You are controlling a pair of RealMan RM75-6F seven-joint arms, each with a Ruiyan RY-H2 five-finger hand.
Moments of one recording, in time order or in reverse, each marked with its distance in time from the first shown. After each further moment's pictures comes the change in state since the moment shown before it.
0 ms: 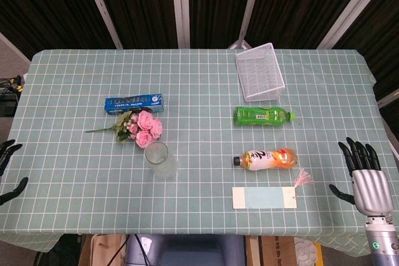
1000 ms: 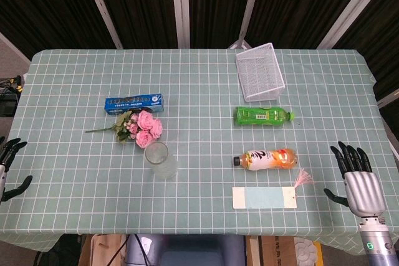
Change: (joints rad) left arm -0.012 -0.002 -0.041 -0.001 -0.021 -0.098 0.003; right arm 0.008 0.003 -0.019 -0.031 0.017 -0.046 -0.030
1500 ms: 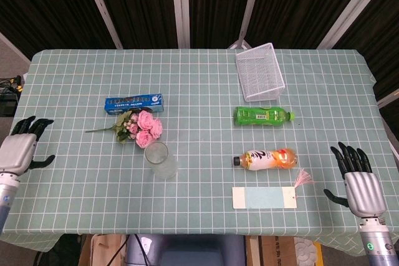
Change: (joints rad) left arm -0.260 0.016 -0.131 -0.059 -0.306 -0.411 0.176; right arm -0.001 0.003 -0.003 -0.012 0.003 -0.004 -0.006
